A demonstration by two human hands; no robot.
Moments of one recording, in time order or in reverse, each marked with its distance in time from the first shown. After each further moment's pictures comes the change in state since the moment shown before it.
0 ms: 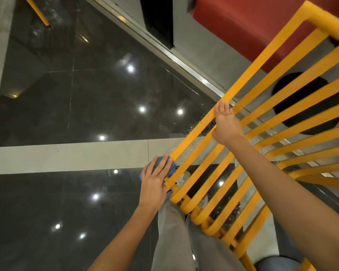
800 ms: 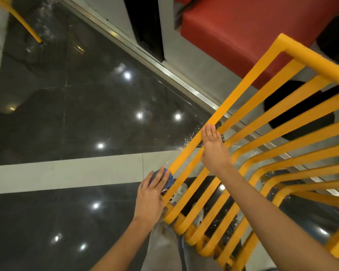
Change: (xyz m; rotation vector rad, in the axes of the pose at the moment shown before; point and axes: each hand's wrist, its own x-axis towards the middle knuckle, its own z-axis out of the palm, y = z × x) left_hand 0.045 0.017 -0.005 0.180 -0.176 0.007; right_hand 0.003 0.013 0.011 0.107 0.059 -0.057
